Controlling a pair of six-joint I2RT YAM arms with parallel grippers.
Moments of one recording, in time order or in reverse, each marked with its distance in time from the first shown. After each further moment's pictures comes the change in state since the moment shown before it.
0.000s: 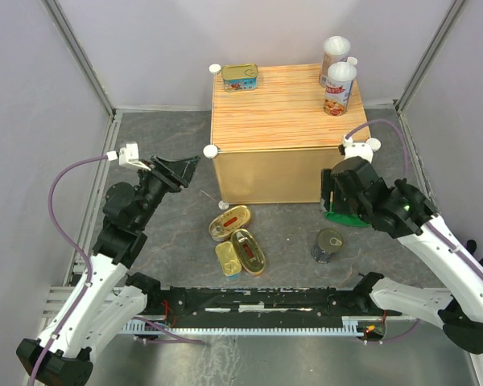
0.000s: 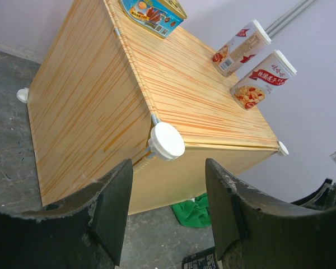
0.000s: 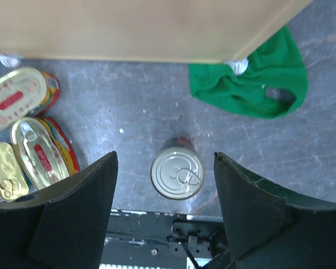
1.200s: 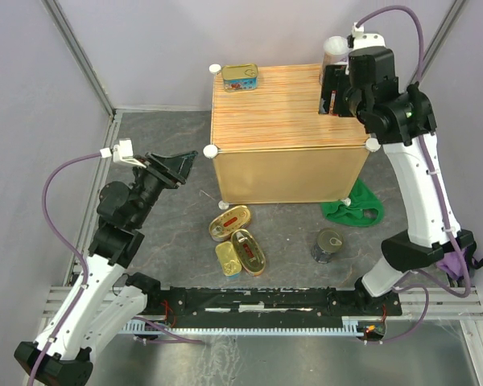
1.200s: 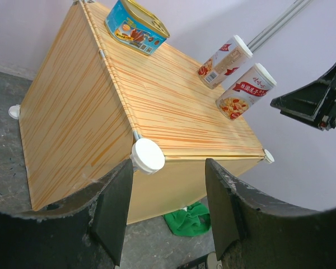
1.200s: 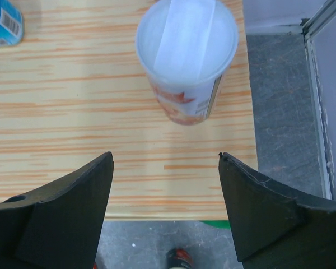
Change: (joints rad) left arm 0.000 -0.001 0.053 -0.003 -0.001 0.000; right arm -0.304 0.638 0.999 -0.021 -0.070 -0.282
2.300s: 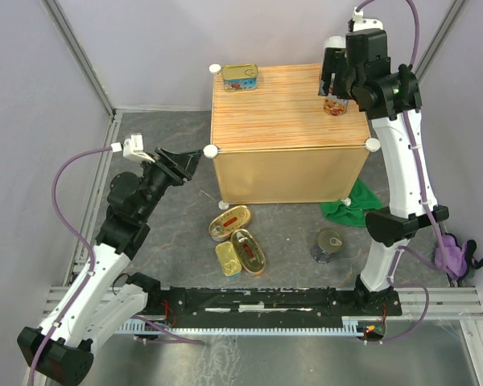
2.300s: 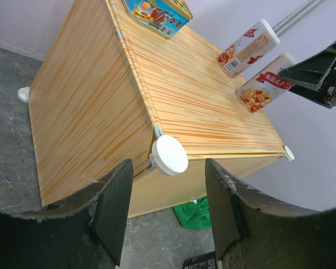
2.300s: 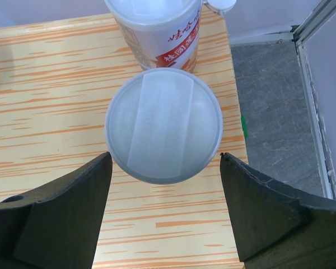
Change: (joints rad) left arm 0.000 0.089 0.002 0.003 0.001 0.000; right arm -0.080 0.215 0.234 -0.031 -0.006 -0.003
